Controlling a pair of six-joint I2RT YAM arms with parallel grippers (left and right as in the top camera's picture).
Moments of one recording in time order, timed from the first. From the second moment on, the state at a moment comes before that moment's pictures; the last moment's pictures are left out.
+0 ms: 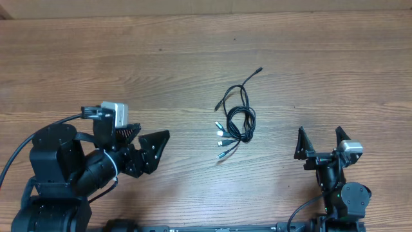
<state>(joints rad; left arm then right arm) -0.02 0.79 1.22 -1.04 0.59 -0.23 -0.10 0.01 0.02 -0.02 -0.15 0.15</state>
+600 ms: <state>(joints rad) -0.02 0.79 1.22 -1.07 0.56 -0.27 -0.10 0.01 0.02 -0.02 -0.15 0.15</state>
